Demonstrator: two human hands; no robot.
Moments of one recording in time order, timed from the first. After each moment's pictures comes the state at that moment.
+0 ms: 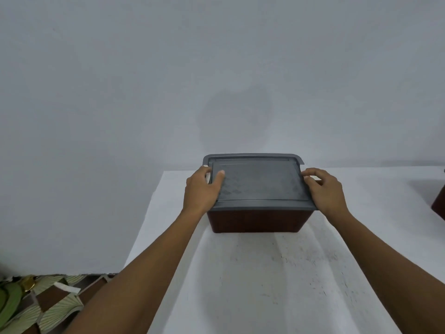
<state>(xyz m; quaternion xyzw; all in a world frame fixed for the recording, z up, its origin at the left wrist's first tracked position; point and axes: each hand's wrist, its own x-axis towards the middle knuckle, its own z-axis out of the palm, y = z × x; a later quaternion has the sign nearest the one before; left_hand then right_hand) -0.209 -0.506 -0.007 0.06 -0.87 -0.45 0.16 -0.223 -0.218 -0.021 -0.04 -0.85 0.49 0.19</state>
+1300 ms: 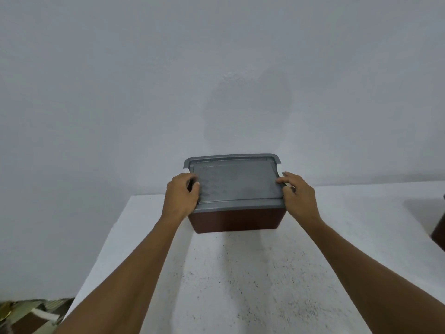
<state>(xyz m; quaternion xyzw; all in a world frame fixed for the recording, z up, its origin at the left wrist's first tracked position) -0.319 -0.458 -0.006 0.01 -0.91 -0.35 0.21 -0.331 -0.173 -0.036 0.00 -0.86 0.47 0.19</state>
